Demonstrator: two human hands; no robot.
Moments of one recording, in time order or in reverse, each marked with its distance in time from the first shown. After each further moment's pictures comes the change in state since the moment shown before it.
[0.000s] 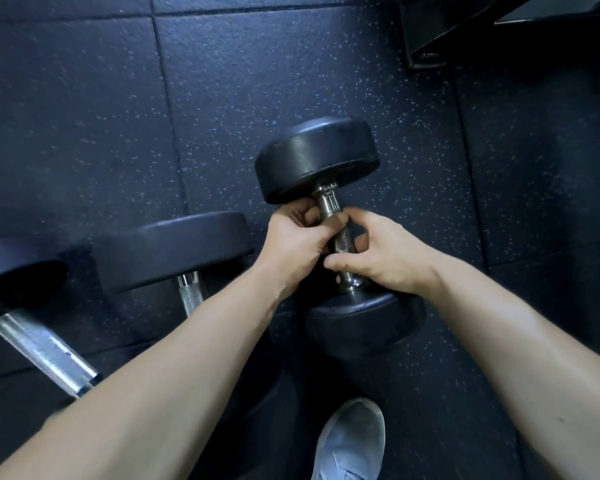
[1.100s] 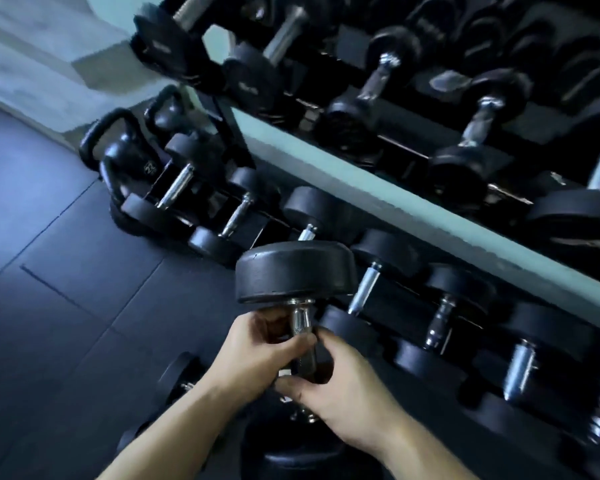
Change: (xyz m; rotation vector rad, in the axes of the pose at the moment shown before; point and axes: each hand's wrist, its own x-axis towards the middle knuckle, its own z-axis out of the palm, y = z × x) left_hand -0.578 0.332 0.279 0.923 -0.744 0.049; right_hand -0.691 -0.251 -0.045 0.804 0.766 0.100
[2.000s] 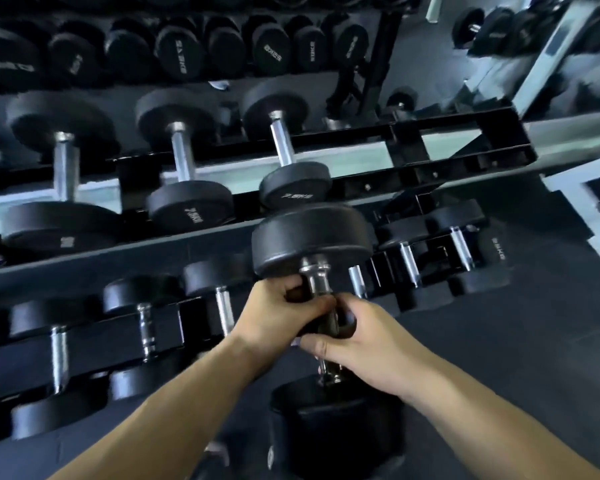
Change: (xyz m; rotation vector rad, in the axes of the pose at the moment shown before) left_hand -0.132 0.068 0.627 0.261 -0.661 0.052; right_hand -0.420 0.246 -0.393 0.259 0.660 0.225
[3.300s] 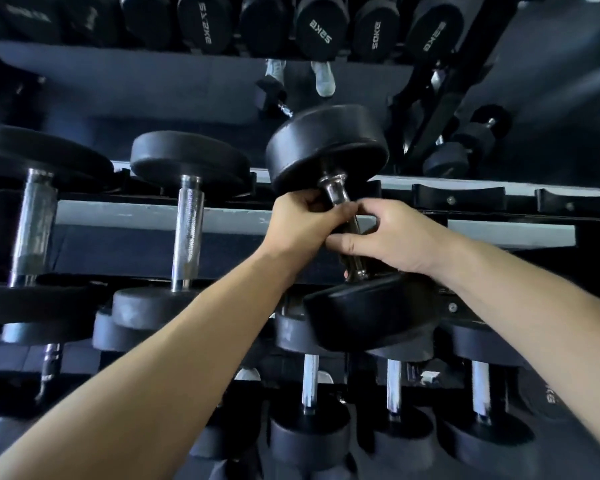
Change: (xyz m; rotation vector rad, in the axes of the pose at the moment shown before) left_hand 0.411 0.121 0.144 -0.136 0.396 0.077; right_hand 0.394 -0.015 -0.326 -0.255 -0.265 -0.251
